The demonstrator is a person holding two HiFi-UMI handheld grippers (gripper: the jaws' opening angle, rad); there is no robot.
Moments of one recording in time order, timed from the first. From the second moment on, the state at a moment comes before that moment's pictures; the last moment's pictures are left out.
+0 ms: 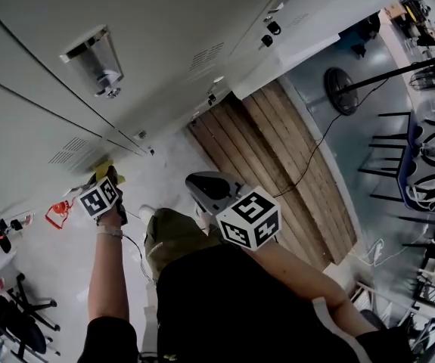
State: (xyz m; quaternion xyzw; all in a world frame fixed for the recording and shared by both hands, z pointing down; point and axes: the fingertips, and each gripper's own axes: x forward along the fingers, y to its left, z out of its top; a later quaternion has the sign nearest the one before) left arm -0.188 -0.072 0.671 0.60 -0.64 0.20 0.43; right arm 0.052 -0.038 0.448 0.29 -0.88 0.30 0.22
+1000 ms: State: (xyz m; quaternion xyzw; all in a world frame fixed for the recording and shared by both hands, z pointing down) left arm -0.185 -0.071 0.820 0.60 -0.60 0.26 0.46; right arm 0.092 0.032 0.532 0.43 -0.79 0.39 0.21
